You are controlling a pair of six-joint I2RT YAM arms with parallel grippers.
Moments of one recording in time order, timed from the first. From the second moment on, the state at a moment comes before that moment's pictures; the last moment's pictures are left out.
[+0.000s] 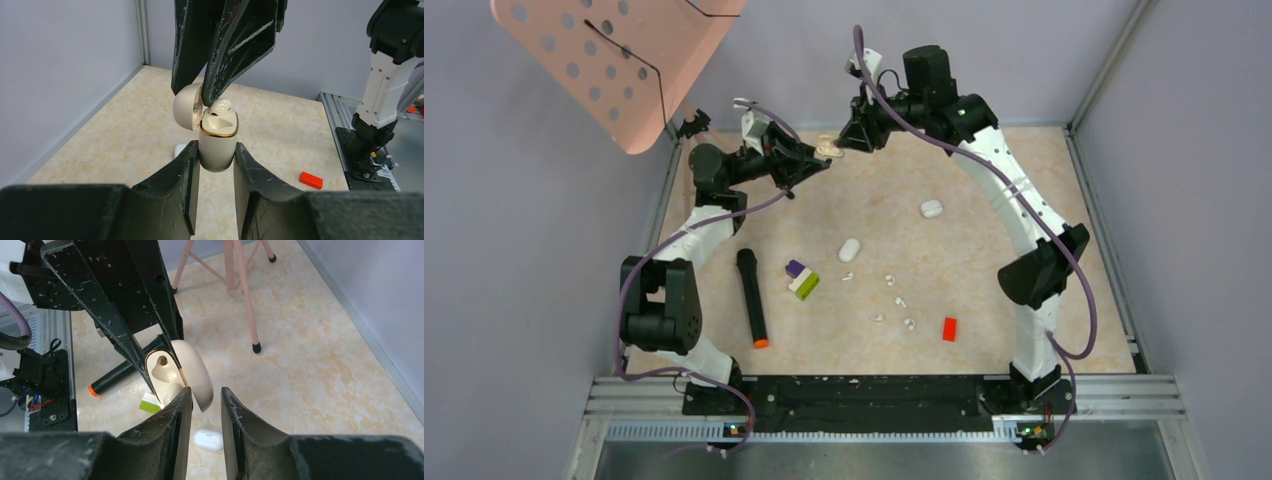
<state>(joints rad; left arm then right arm) -0.11 1.60 1.09 1.05 1.22 -0.60 0.57 1.99 2.31 -0.75 -0.70 -0.19</state>
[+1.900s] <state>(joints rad) -0.13 1.63 1.09 0.96 1.14 -0.55 0.65 1.98 2.26 -0.74 -0.43 -0.58</state>
